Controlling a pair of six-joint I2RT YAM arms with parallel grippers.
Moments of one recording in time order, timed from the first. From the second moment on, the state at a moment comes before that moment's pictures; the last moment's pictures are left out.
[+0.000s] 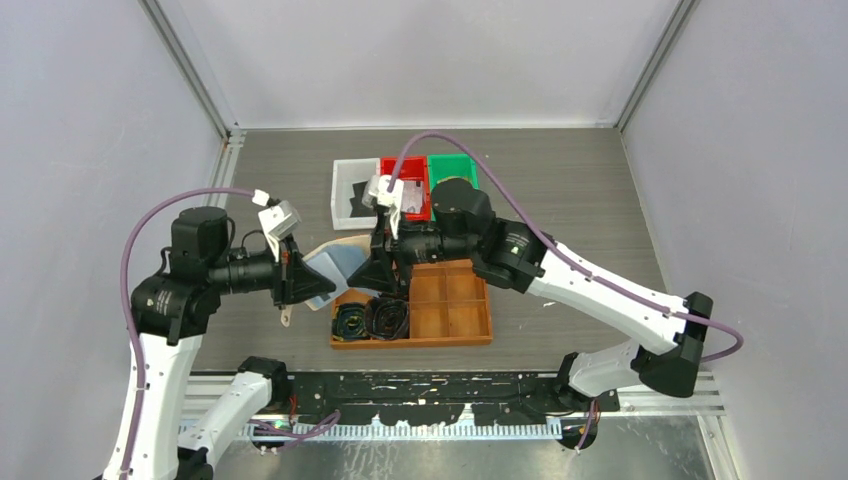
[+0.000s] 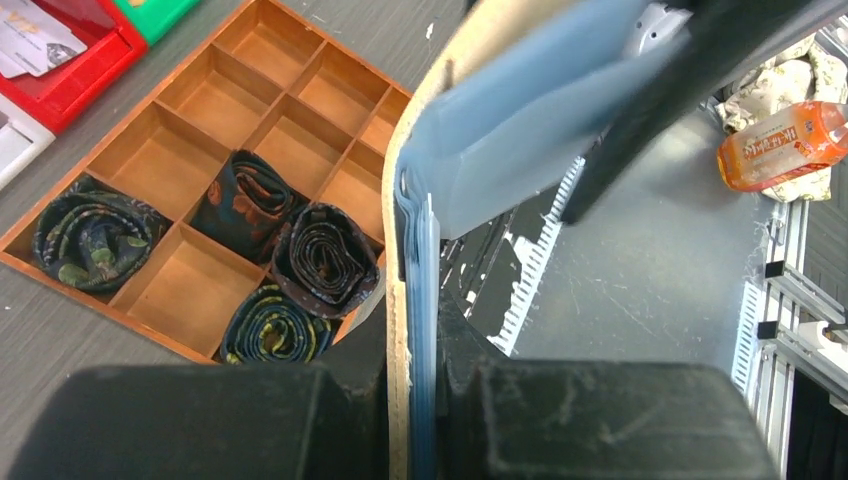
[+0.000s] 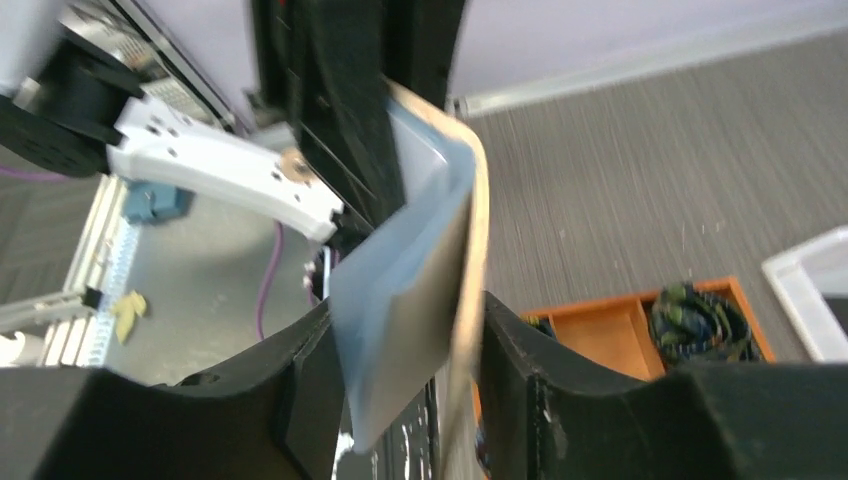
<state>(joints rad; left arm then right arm) -0.19 0.77 1.24 -1.08 0.94 0.14 1.06 1.33 1.41 -0.23 -0.49 0.16</state>
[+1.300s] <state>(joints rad) -0.19 0.58 1.08 -0.52 1.01 -0.43 1.06 1.10 1.15 0.07 -0.34 0.42</state>
